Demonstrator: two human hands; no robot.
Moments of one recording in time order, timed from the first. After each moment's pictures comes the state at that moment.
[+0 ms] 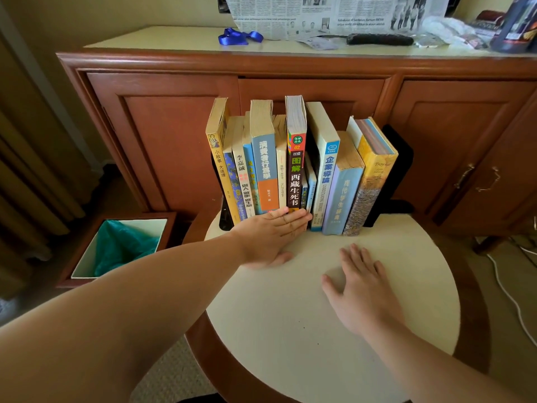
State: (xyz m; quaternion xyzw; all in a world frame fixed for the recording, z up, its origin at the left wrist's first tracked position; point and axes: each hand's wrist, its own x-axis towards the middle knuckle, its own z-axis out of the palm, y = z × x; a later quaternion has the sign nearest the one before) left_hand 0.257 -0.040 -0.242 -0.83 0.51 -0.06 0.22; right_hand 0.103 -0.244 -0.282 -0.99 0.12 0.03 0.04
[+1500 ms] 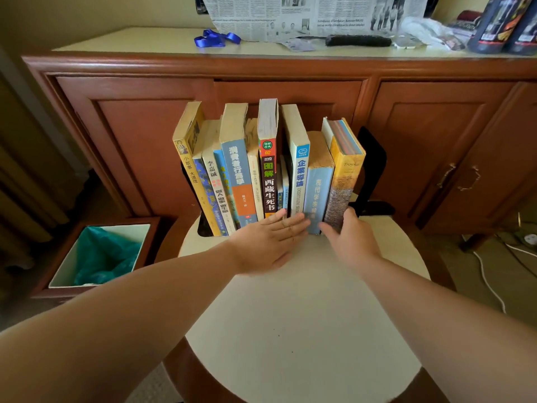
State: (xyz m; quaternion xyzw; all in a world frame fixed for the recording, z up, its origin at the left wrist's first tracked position) left_hand 0.257 -0.070 -0.260 -0.79 0.58 -0.18 0.05; right_hand 0.191 -0.299 -0.249 -0.92 0.20 -0.10 0.33
